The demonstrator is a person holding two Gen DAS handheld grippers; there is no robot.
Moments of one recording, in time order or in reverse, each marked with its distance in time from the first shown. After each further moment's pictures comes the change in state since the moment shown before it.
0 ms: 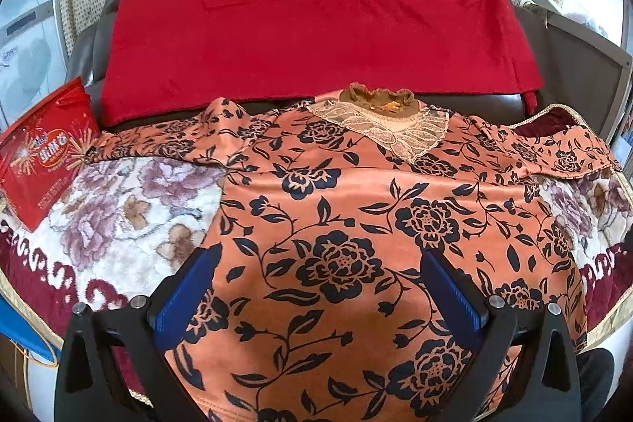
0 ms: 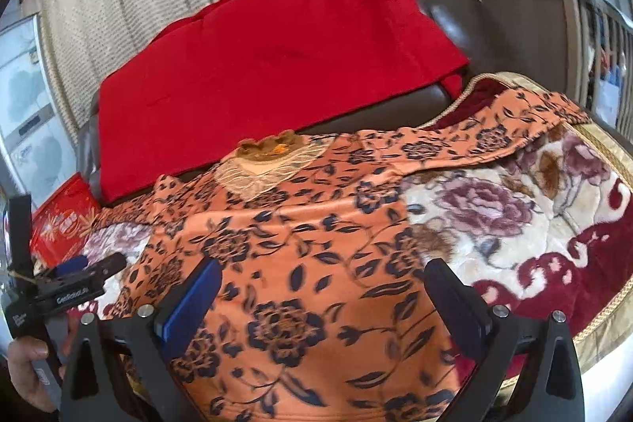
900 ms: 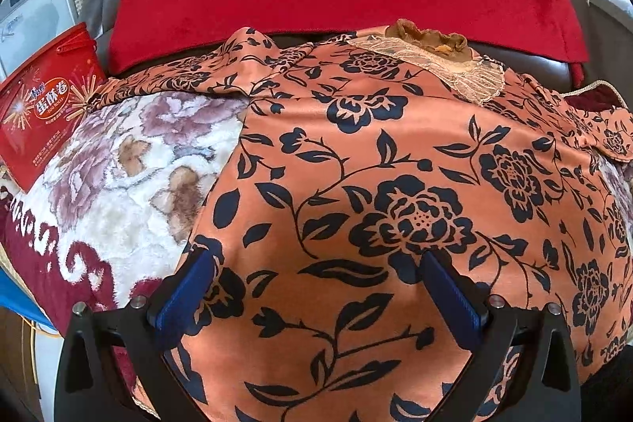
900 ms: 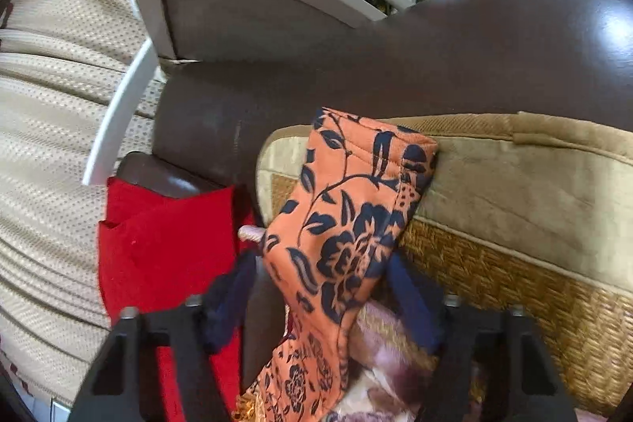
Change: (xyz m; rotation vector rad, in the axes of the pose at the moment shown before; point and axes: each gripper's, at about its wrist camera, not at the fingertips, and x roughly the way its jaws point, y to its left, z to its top) left arm 0.069 0.030 -0.029 -0.047 0.159 0.083; right arm 0.122 -0.433 0.142 1.047 -0.132 0.021
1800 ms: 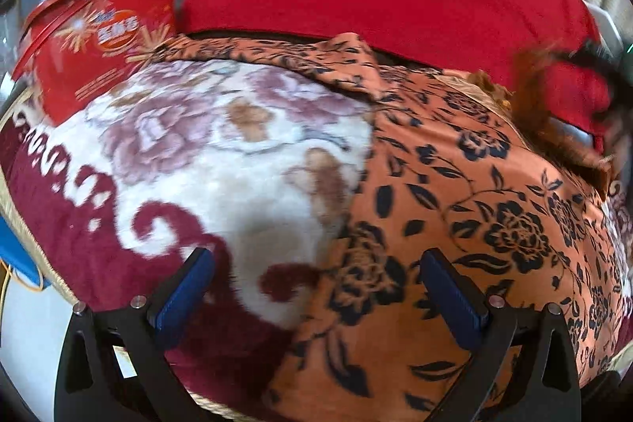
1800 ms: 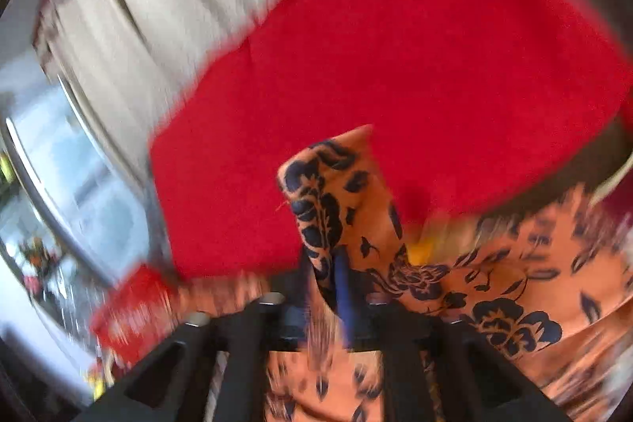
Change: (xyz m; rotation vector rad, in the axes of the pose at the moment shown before) left arm -0.011 0.125 -0.027 -0.228 -0.057 -0.014; right arm 0.108 0.283 -0.467 -0.920 0.434 0.266
